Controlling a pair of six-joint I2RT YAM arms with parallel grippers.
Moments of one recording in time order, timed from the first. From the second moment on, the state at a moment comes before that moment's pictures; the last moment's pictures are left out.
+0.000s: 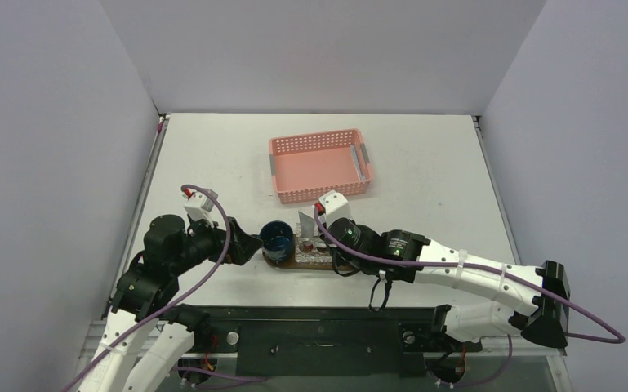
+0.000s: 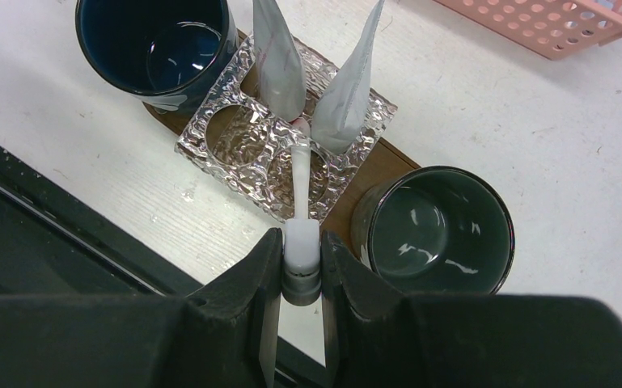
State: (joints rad) left arm -0.35 0.52 0.76 -0.68 0.32 -0.44; right arm 1.17 1.22 1.05 -0.64 0.44 0.38
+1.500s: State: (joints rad) left arm -0.35 0.67 0.77 -0.64 0.29 -0.44; right arm 0.94 1.11 1.21 -0.65 0.44 0.27
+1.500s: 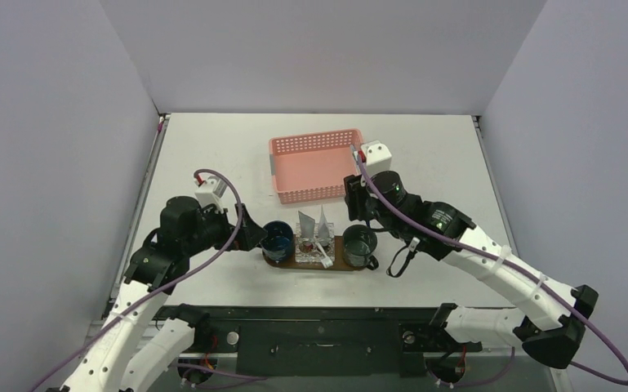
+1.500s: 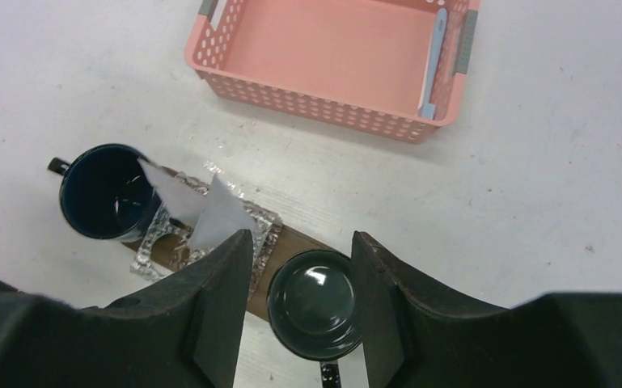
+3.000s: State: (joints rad) left arm -0.35 0.84 0.74 -0.58 0.18 -0.43; right arm 0.42 1.98 1.79 -0.66 0.31 0.22
